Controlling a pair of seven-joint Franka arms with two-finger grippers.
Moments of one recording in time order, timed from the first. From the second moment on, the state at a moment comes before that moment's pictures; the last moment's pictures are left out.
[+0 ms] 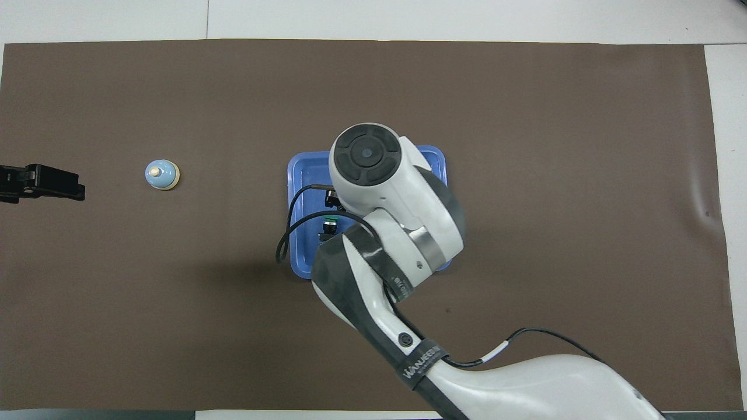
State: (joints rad) left arm -0.02 -0.07 0.00 -1.71 -0.01 1.63 0.02; right arm 0.61 0.40 -0.03 -1.51 0.04 1.89 0.78
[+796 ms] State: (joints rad) left arm -0.02 -0.07 -0.01 -1.71 -0.01 1.66 0.02; right arm 0.23 0.21 -0.03 -1.51 0.04 1.67 0.33
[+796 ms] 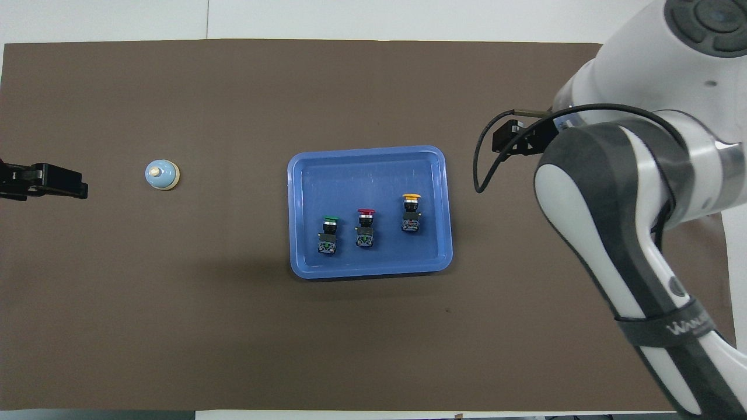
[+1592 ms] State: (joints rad) left arm -0.02 0.21 -0.01 -1.81 -0.01 2.06 0.01; right arm 0.01 0.03 -0.03 -1.52 0.04 1.44 0.03
